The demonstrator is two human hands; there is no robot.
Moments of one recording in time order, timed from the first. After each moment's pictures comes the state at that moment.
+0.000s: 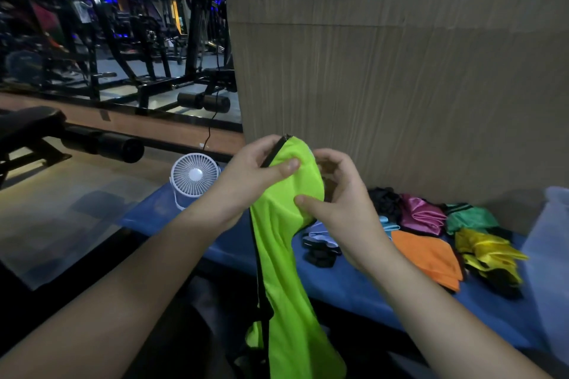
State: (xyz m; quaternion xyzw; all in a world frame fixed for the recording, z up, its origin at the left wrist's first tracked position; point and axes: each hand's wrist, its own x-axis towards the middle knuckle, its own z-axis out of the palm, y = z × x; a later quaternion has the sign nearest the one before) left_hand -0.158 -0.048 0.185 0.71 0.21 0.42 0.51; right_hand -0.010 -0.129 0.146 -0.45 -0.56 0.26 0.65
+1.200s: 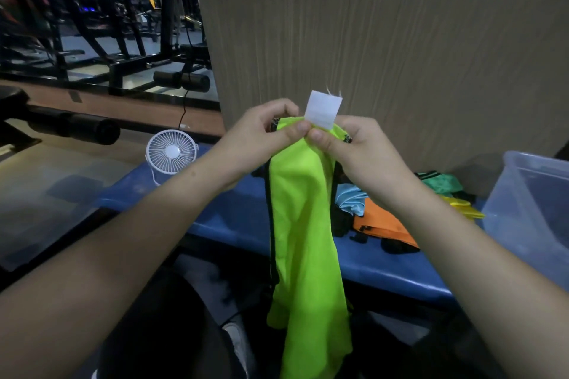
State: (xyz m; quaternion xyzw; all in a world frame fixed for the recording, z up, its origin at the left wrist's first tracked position) left_hand -0.124 -0.067 0.197 0.81 0.16 0.38 0.42; right_hand 0.036 -0.169 0.194 -0.51 -0.64 0.21 0.54
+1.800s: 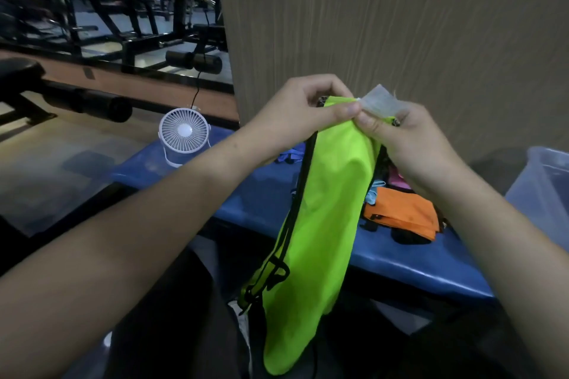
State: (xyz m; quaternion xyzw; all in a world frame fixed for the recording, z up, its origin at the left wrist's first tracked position) left_hand -0.106 -0.080 0.206 0.81 0.13 0.37 0.44; right_hand 0.057 -0.177 0.190 -0.50 -0.61 0.25 0.56
